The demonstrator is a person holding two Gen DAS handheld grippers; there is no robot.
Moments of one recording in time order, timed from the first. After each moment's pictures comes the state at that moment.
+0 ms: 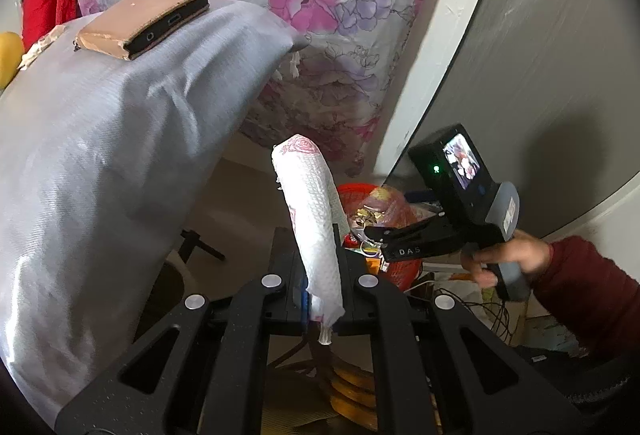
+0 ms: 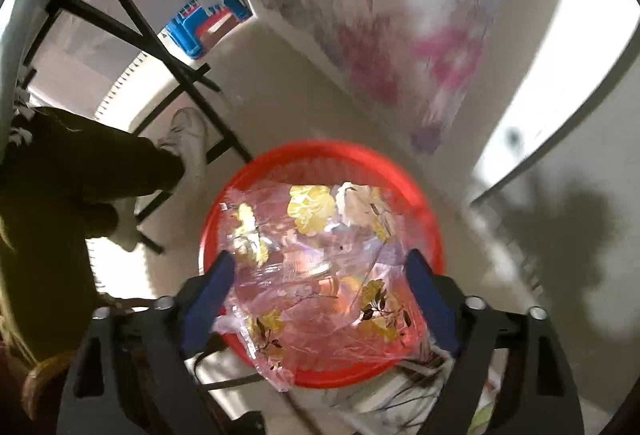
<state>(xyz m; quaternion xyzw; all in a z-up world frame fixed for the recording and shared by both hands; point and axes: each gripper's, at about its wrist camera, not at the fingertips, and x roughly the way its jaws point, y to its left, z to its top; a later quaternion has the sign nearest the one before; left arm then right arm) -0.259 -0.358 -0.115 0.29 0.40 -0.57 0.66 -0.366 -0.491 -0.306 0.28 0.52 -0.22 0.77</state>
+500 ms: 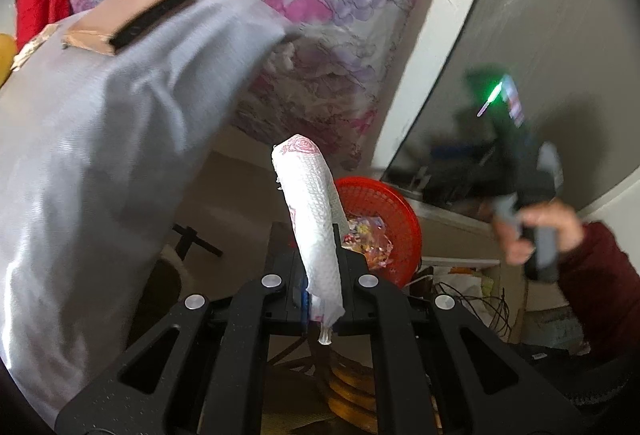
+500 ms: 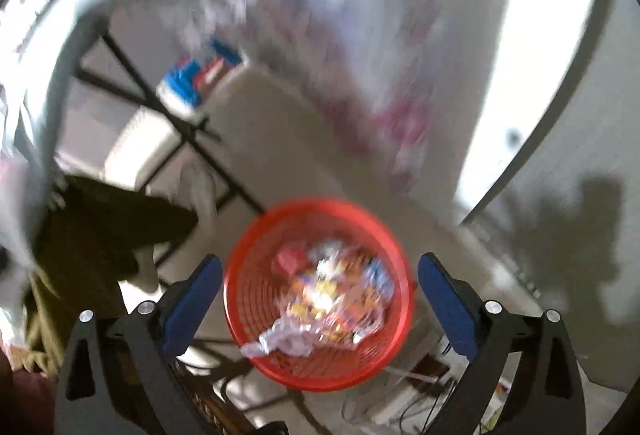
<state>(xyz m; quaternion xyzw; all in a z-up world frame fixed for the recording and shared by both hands) -0.263 -0.368 -0.121 0.30 0.41 -0.57 0.64 -0.410 -0.525 -0.225 0.32 0.42 -0.28 0.80</state>
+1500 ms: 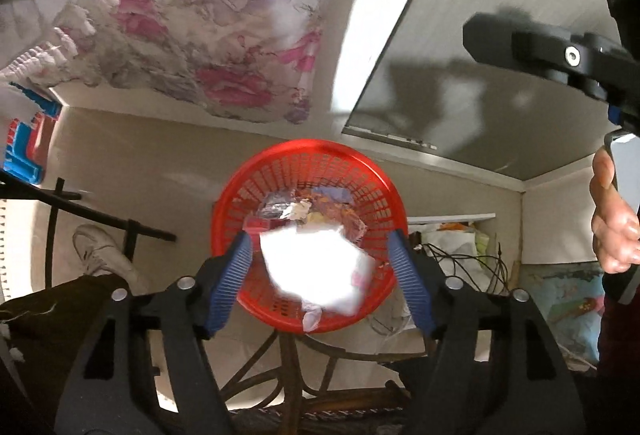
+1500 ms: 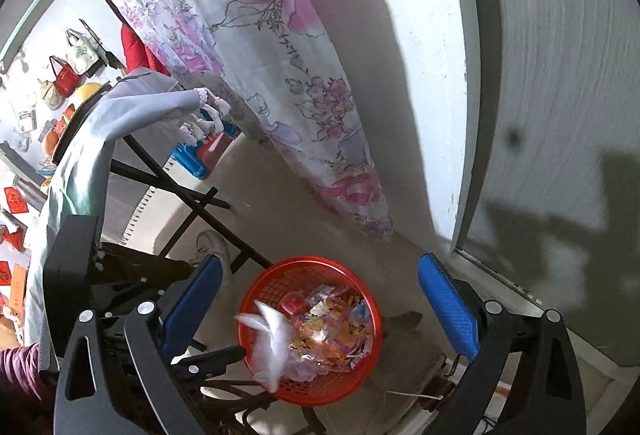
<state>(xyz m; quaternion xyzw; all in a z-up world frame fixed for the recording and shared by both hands) -0.302 -0.461 -0.231 0.38 0.47 -0.58 0.55 -0.466 -0.544 -0.201 0.36 0.33 -0.30 0.82</state>
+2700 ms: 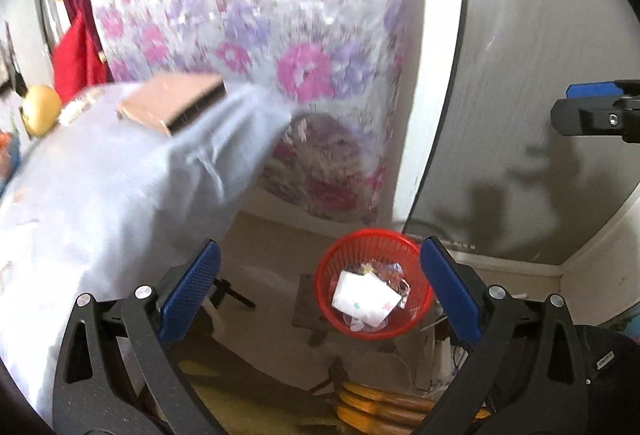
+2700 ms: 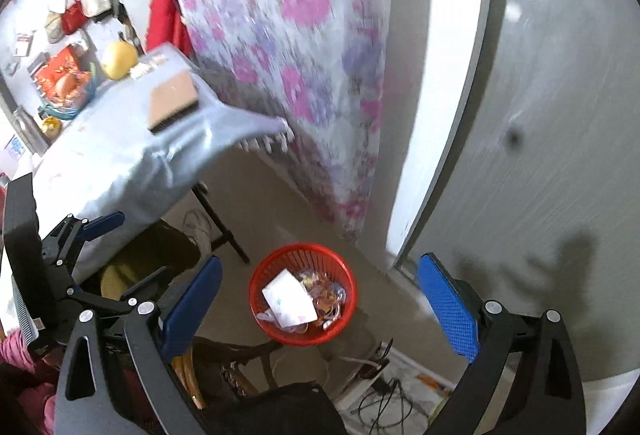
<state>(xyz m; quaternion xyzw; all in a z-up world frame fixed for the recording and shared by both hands) -0.301 -0.319 -0.065 0.26 0.28 -0.56 0.73 -0.484 -0.412 -0.012 0.20 0.37 -0.36 0.83</state>
